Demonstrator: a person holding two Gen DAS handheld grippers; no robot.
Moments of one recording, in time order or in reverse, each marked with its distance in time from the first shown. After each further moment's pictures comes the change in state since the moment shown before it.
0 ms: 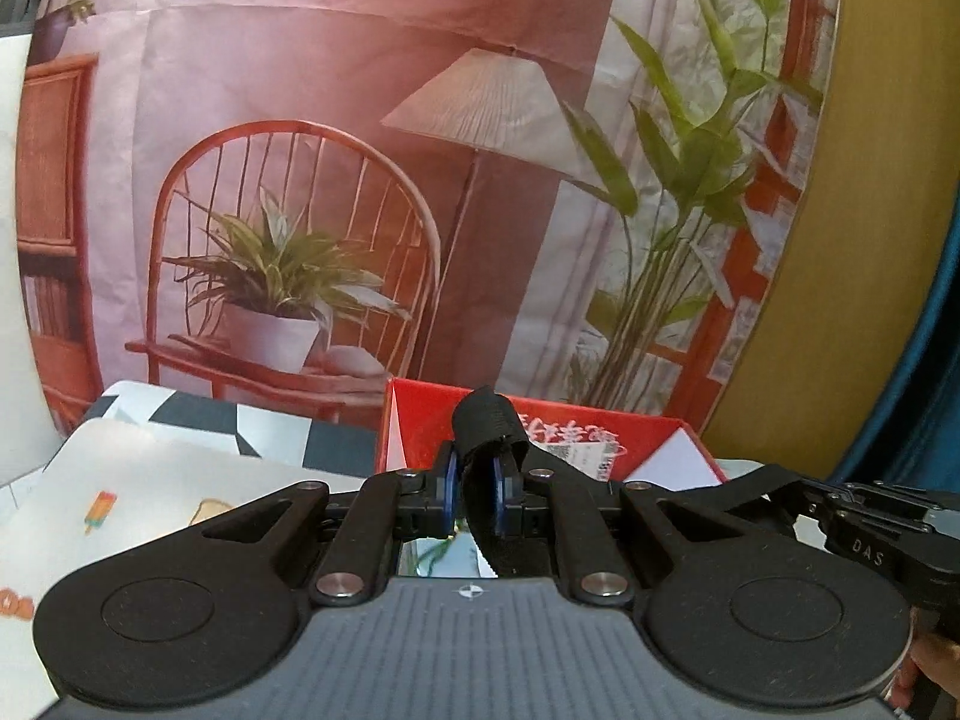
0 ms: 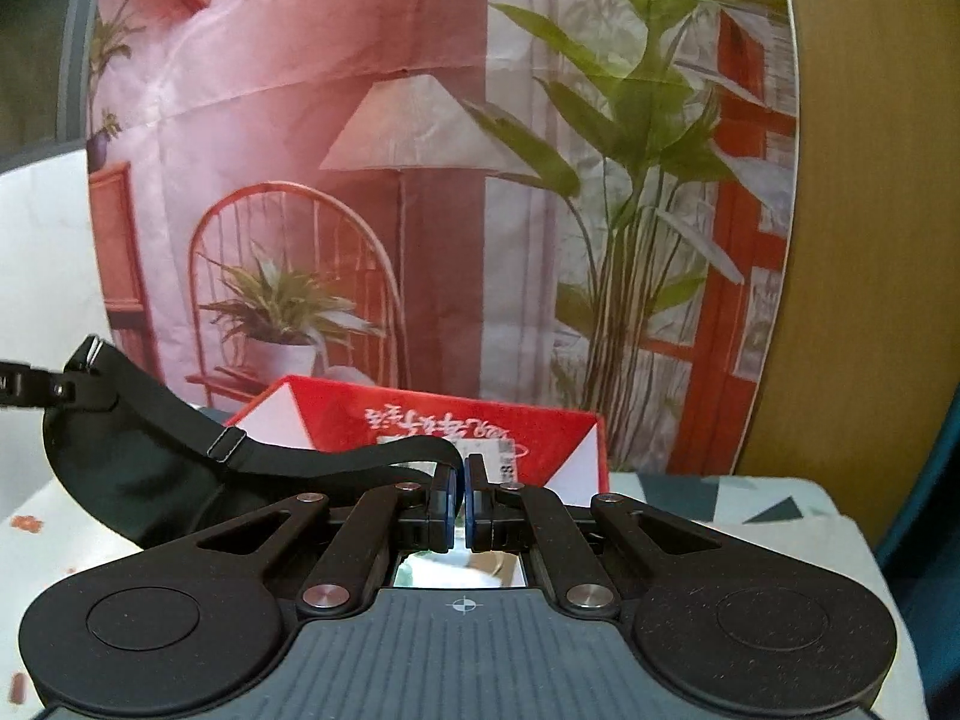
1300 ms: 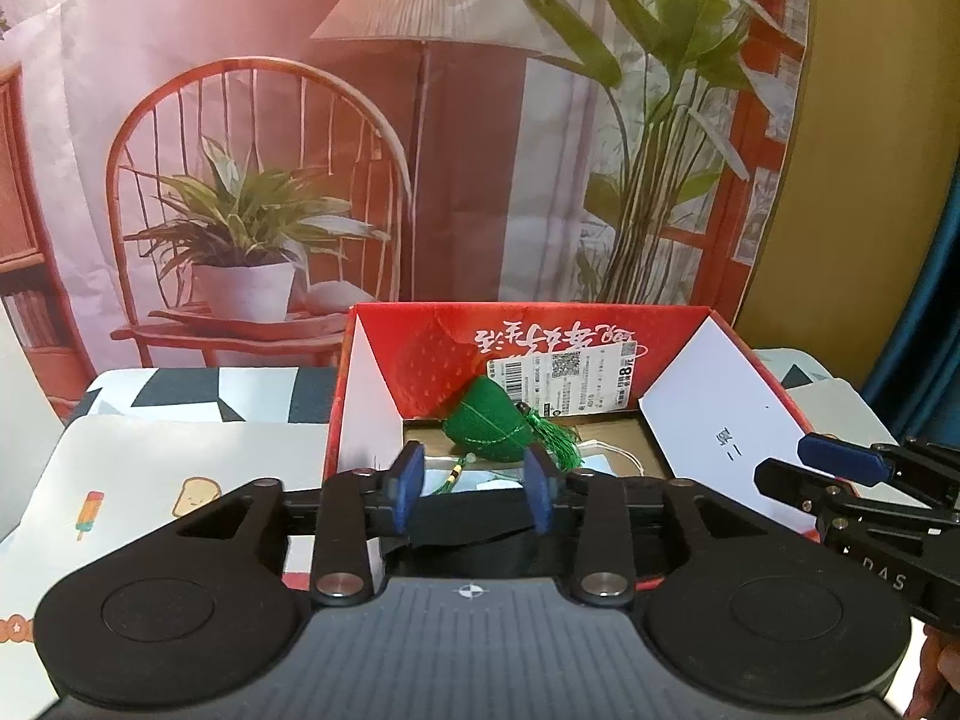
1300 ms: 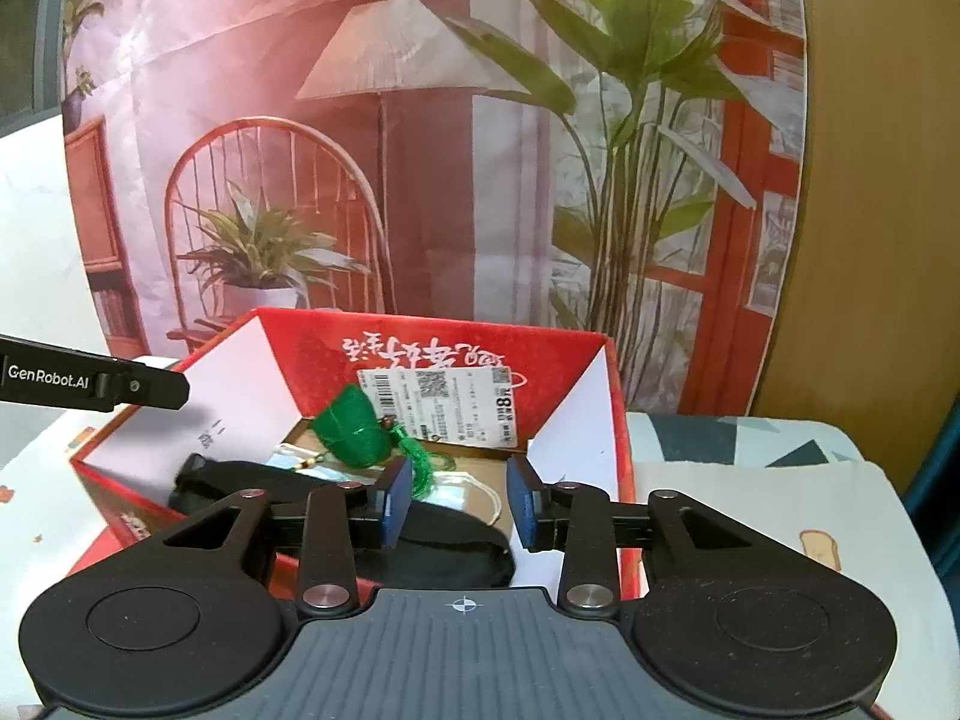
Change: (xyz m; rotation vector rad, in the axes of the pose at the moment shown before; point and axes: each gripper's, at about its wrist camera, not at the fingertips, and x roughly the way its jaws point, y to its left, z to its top) left arm 0.049 -0.026 -0.010 0.153 0.194 0.046; right arm 0.031 -0.002 -0.038 0.051 0.074 0.015
